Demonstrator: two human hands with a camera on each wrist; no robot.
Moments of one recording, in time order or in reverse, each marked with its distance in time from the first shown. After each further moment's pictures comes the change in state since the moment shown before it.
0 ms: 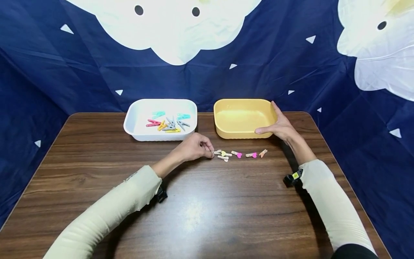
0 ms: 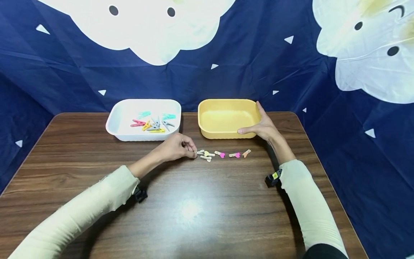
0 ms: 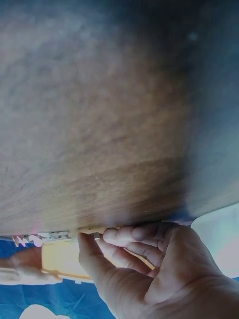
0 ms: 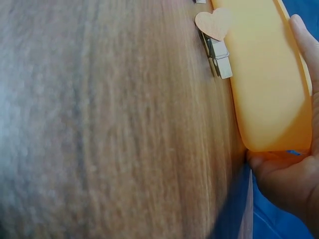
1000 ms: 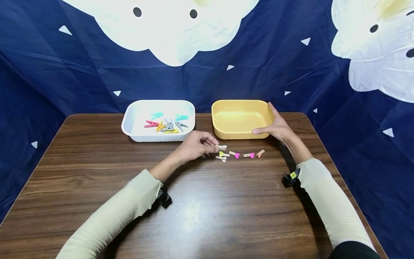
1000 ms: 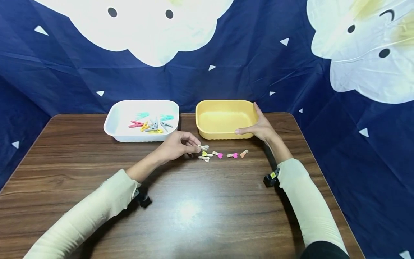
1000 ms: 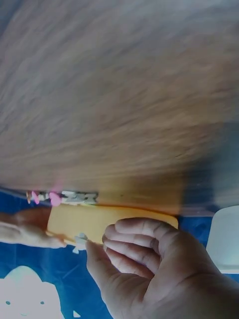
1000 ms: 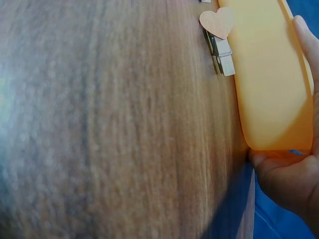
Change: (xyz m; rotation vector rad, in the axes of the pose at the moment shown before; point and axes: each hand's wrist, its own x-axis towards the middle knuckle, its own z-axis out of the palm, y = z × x) left_hand 0.002 0.013 0.011 -0.252 0.078 0.022; right_hand 0.000 0.000 0.001 0.022 -0.005 0.005
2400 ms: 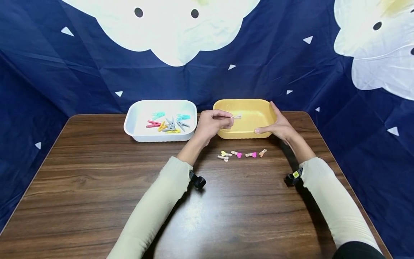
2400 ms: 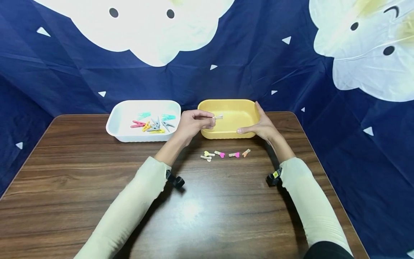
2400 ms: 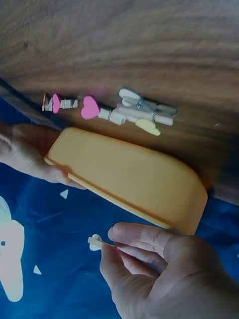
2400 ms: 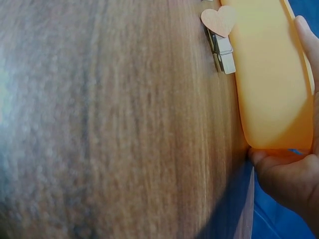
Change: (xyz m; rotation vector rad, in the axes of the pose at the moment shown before) left_hand 0.063 0.044 0.025 -0.489 0.276 0.070; right_hand -0.002 -0.003 0.001 -0.022 -0.005 -0.014
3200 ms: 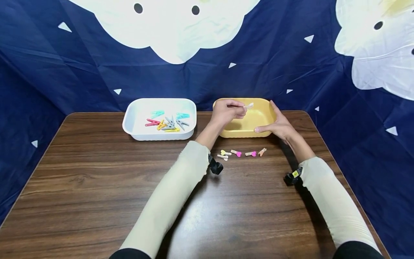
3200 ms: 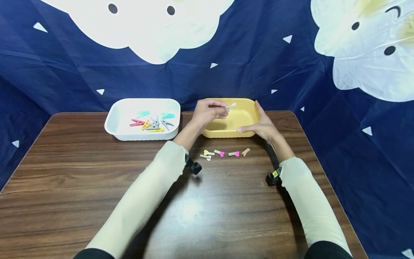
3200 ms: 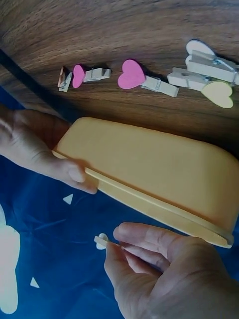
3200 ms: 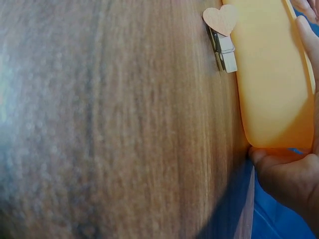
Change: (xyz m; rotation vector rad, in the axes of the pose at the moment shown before) left_hand 0.045 0.004 0.040 -0.004 0.023 -0.032; right_hand 0.001 0.001 0.000 0.013 0.002 0.024
